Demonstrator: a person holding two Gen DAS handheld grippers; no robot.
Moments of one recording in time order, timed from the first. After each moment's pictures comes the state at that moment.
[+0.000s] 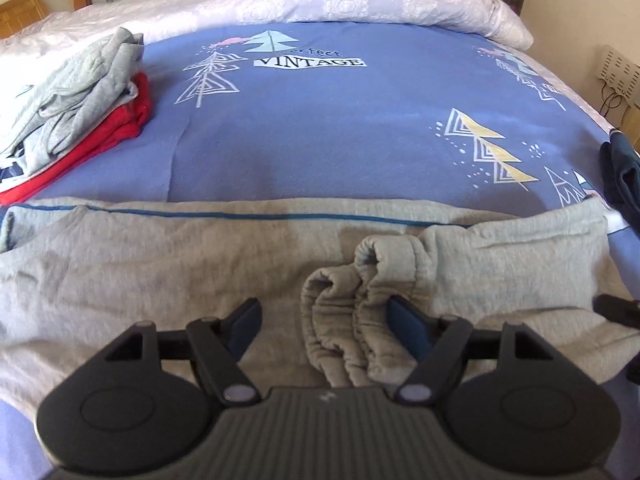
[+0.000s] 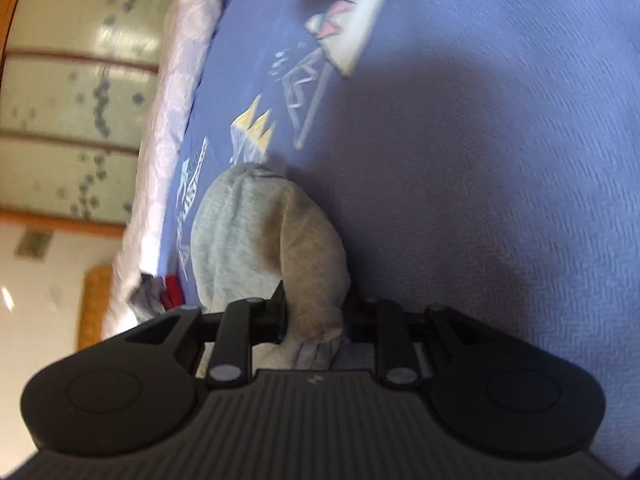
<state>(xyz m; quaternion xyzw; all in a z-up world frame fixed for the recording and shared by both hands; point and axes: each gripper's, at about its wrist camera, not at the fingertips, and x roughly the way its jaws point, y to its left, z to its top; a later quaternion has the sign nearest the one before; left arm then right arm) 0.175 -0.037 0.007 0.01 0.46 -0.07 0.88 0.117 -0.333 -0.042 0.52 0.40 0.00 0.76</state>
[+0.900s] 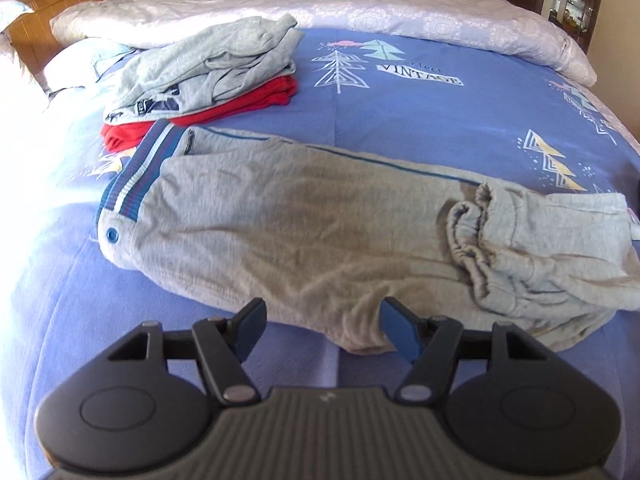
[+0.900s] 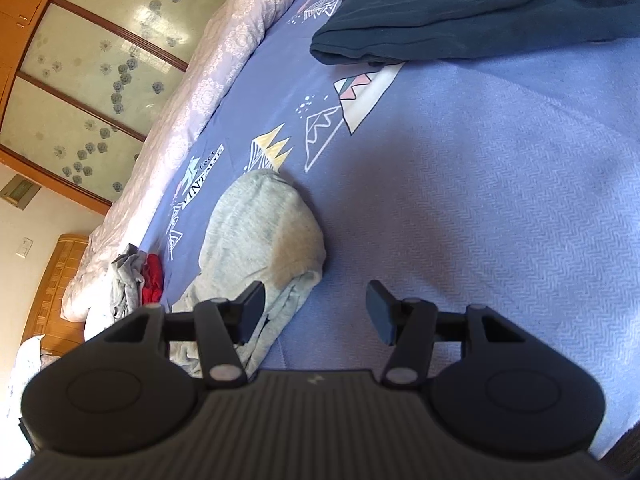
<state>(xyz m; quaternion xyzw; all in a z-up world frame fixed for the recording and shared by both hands) 0.100 0.053 0.029 -0.02 0.46 0.03 0.89 0.052 -0.331 -0.004 0.43 0.36 -0.02 0.83</state>
